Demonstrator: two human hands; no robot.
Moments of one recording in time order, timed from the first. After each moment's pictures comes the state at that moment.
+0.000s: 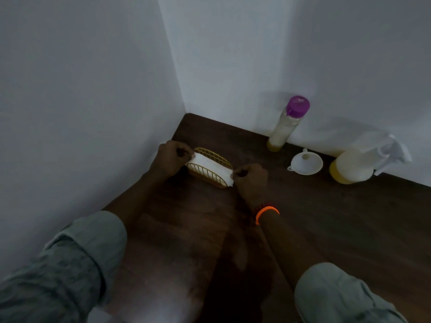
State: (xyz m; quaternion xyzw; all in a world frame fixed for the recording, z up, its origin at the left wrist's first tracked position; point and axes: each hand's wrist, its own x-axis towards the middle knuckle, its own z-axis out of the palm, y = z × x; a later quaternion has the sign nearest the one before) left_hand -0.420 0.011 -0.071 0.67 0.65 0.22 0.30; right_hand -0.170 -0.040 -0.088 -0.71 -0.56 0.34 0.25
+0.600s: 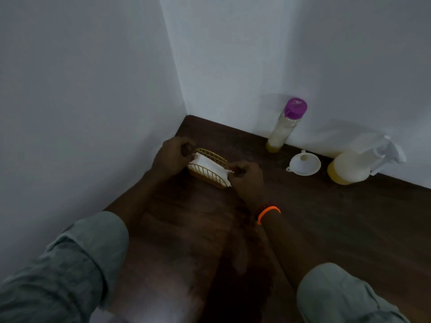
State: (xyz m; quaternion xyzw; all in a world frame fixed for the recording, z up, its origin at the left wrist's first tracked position) left_hand -0.410 0.009 -0.050 0.69 0.65 0.20 0.26; right_hand -0.177 -0.046 -0.071 -0.63 -0.61 0.36 0.32
